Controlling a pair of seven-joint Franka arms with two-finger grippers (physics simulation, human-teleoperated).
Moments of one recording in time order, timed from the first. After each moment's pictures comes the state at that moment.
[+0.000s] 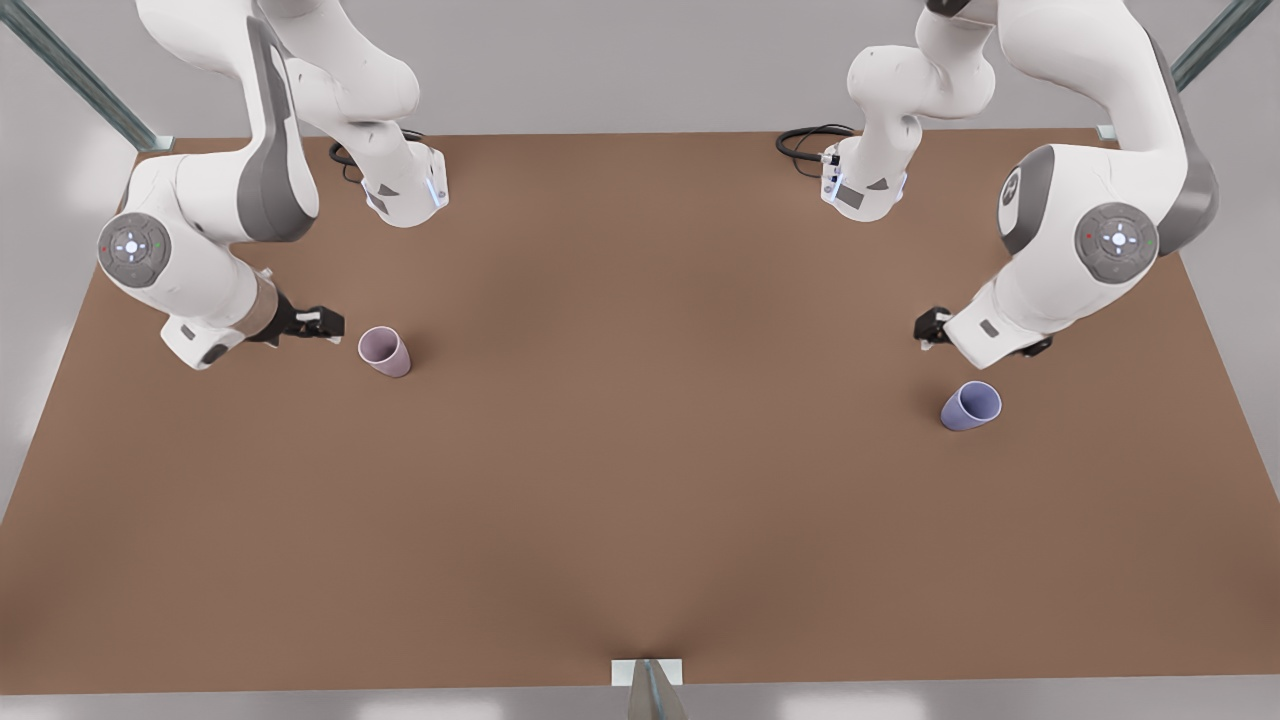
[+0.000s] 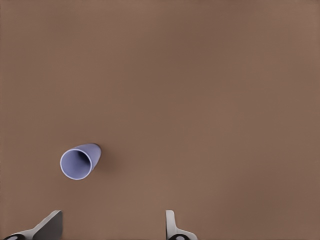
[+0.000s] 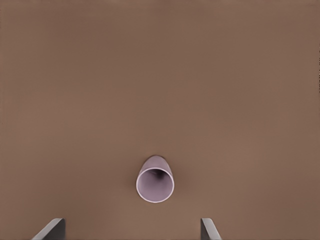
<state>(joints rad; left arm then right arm) -0.20 0.16 0.04 -1.50 0.04 1.54 0.04 -0.02 0.01 0.10 -1.80 0.01 1.66 0.03</state>
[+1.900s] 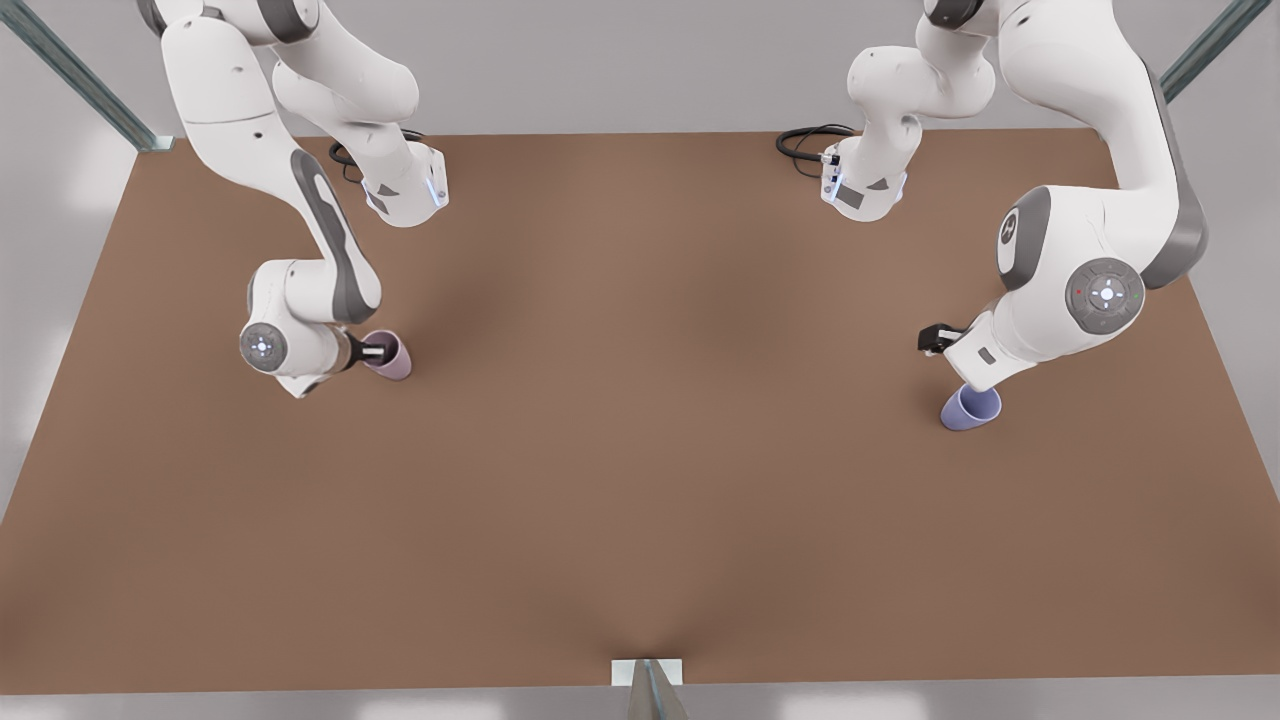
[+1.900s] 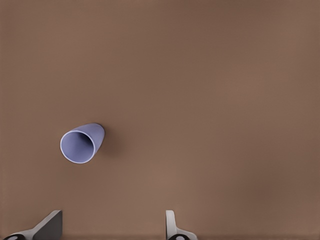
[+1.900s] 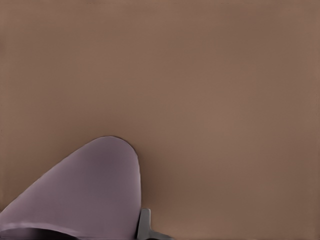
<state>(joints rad) -0.18 0.21 0.05 -1.54 0.05 1.49 0.05 -0.11 0.21 0.10 -2.31 0.01 2.15 0.01</state>
